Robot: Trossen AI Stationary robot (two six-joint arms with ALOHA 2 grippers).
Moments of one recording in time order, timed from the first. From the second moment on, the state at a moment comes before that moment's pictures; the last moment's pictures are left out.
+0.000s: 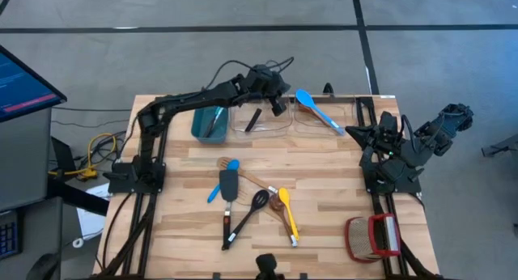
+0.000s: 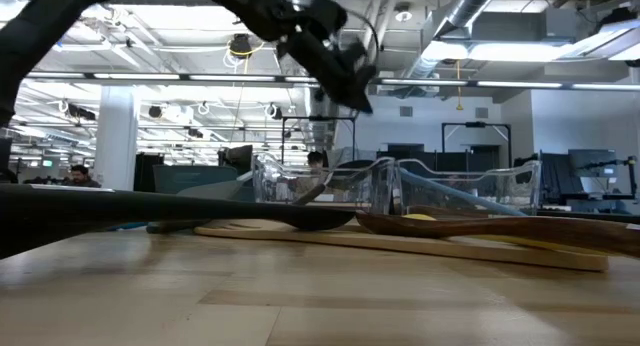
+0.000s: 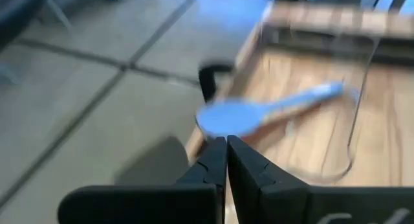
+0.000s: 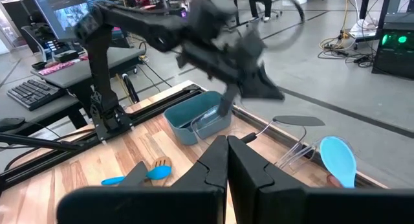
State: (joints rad) left arm 0.44 2.03 1.73 -0.21 -0.12 0.16; right arm 0.65 0.66 0.98 -0.81 1.15 0.65
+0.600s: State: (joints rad) left arm 0.48 2.12 1.87 -0.37 -0.14 0.15; right arm 0.65 0.66 0.98 -0.81 1.15 0.65
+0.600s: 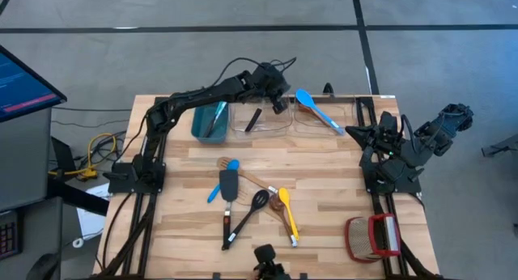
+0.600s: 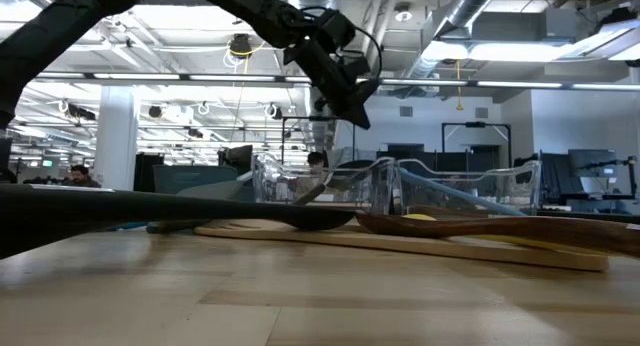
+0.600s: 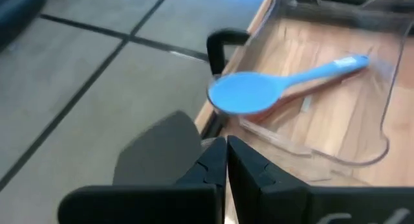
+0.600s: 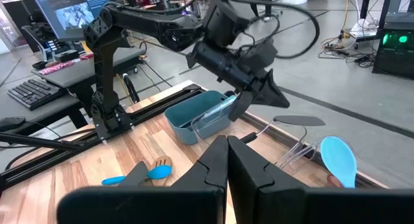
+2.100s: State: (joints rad) left arm 0.46 2.20 1.73 -0.17 -0.38 0.44; right arm 0.65 0.66 0.98 -0.81 1.12 0.65
